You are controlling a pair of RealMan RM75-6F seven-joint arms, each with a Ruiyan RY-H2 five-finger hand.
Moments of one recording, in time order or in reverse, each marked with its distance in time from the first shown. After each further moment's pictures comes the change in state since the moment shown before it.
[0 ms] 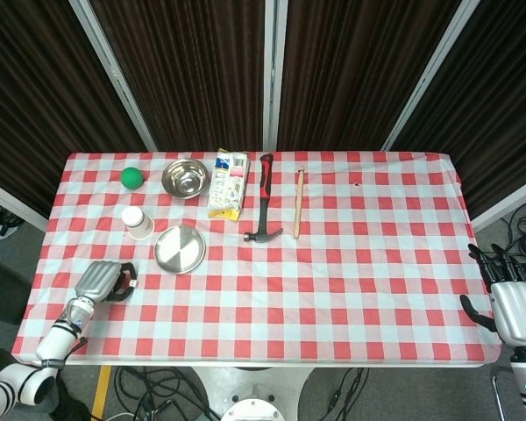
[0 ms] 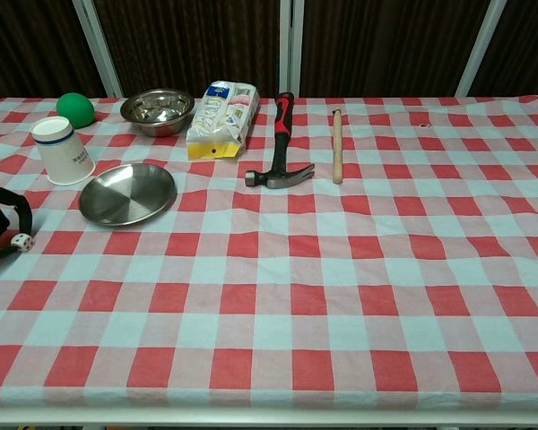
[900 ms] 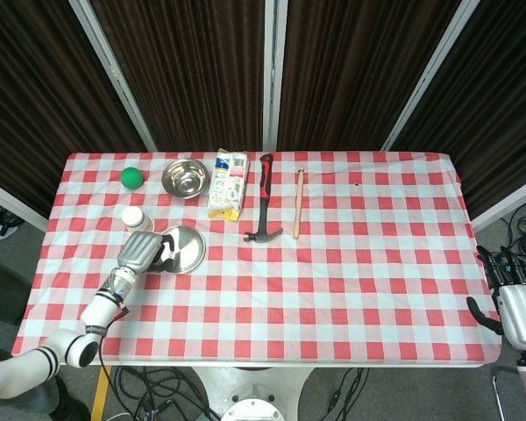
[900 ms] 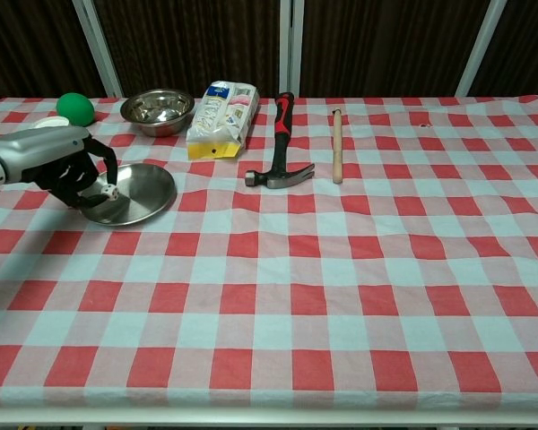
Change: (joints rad) left arm -0.190 -0.113 -0.136 0.000 -0.107 -0.093 0.181; right arm -0.019 0.008 -0.003 0.006 0.005 0.023 0.018
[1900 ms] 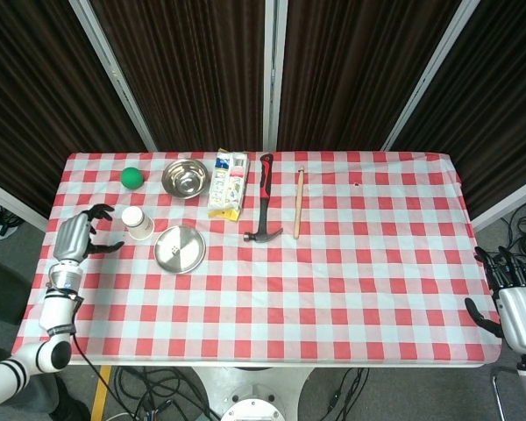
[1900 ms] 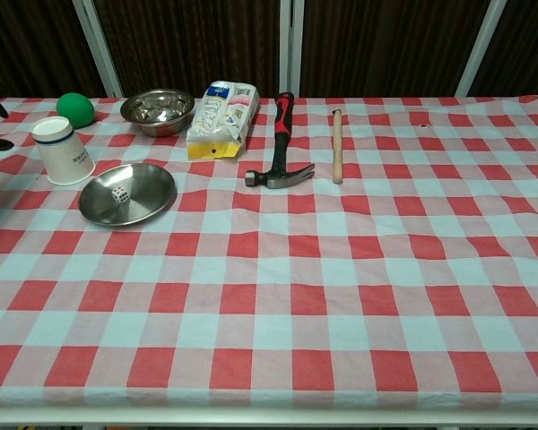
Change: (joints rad) left arm 0.144 0.118 -0.140 -0.064 -0.222 0.133 -0.236; right arm -0.011 0.001 -0.004 -0.001 -0.045 0.042 0.010
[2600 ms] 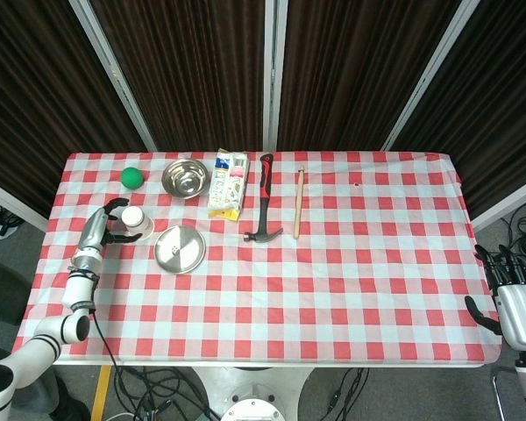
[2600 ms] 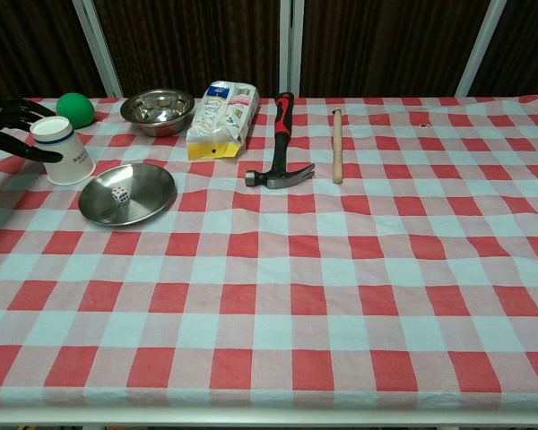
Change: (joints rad) left arm -0.145 -0.228 -0.027 0.454 0.068 -0.263 -0.403; right arm 0.008 0.003 0.010 -0.025 0.033 -0.027 -0.039
